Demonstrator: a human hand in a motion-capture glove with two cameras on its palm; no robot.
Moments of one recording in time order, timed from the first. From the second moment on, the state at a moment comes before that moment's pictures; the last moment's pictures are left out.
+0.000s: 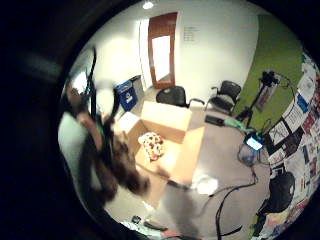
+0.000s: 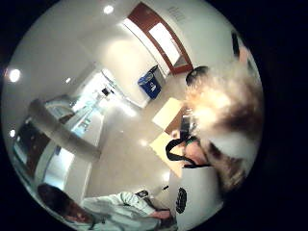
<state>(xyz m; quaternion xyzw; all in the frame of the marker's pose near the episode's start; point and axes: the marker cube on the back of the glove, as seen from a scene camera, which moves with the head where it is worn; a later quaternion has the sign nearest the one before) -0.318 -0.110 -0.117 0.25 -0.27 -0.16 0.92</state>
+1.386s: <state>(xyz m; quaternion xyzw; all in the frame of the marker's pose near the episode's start) -0.177 -0.096 0.200 -0.05 -0.13 -0.12 0.98</state>
